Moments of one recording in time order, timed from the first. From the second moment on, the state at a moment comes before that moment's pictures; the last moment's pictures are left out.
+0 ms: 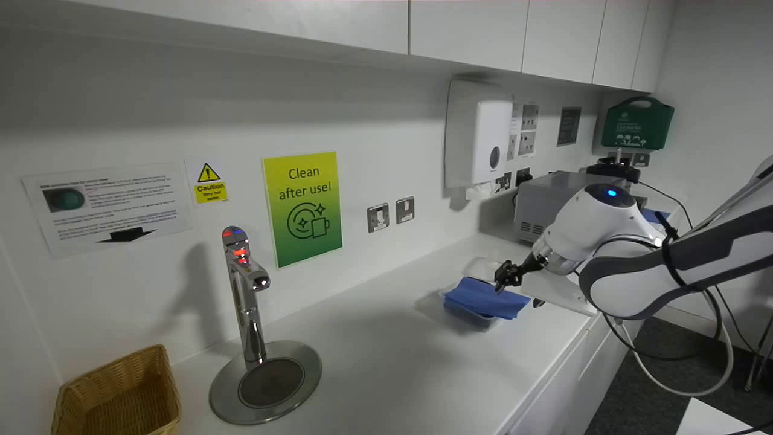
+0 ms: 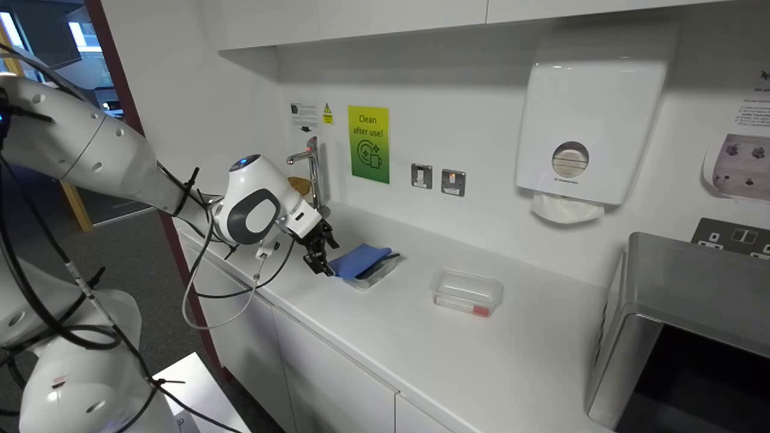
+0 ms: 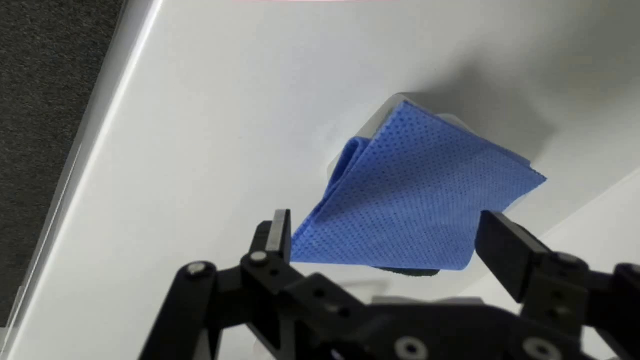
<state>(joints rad) -0.28 -0.45 0.39 -2.78 -0.09 2.85 1.10</state>
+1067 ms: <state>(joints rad) -0.46 -0.34 0.54 -2.78 -0.11 3.05 1.15</state>
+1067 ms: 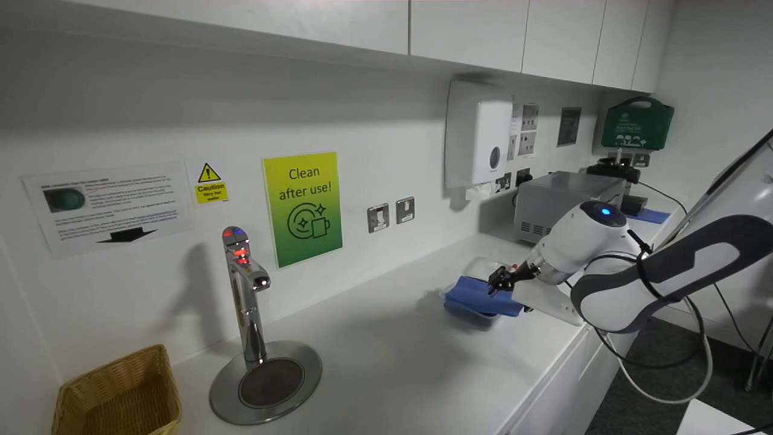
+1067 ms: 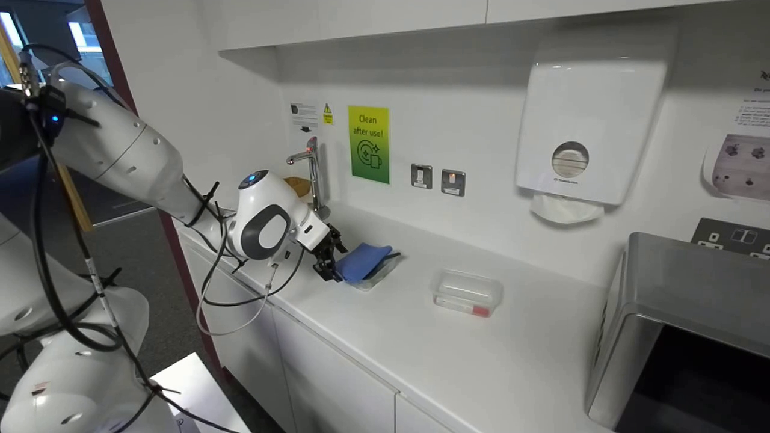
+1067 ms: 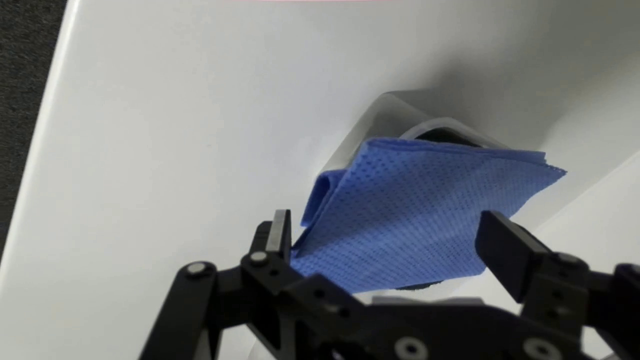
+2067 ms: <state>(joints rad) -0.62 -0.34 0.69 -2.77 -0.11 3.09 1.15</state>
